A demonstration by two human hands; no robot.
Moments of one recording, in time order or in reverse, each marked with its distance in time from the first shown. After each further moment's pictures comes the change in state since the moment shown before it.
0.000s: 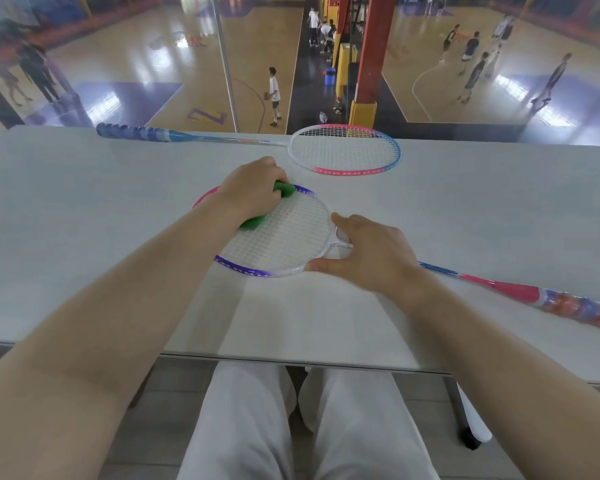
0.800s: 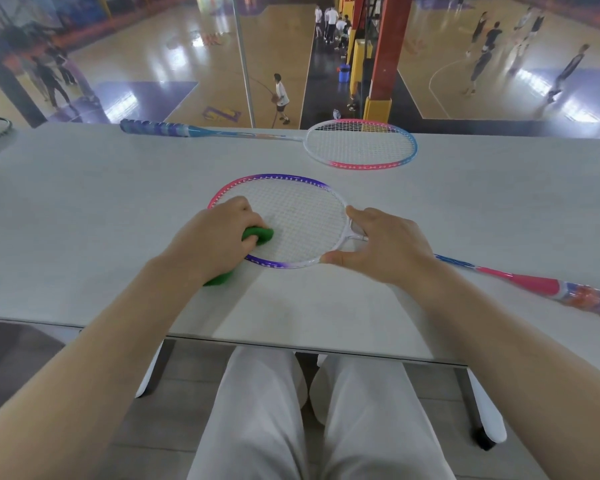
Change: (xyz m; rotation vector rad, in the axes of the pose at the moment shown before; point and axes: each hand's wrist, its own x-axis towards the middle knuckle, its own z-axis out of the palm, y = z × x) left_hand -0.125 -0.014 -0.009 -0.015 -0.011 -0.044; right_hand -0.001 -0.002 -0.003 -0.037 -0.024 -0.021
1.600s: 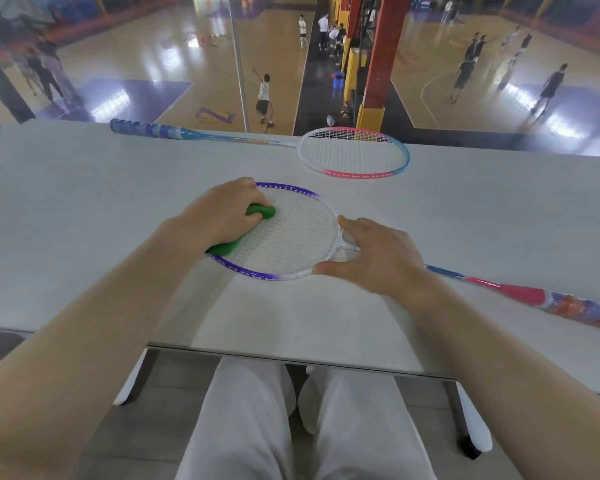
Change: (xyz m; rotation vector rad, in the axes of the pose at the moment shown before) left_hand 0.063 -0.014 0.000 -0.017 -0.036 0.066; right_hand -0.001 -0.003 -0.004 0.019 -0.035 0.018
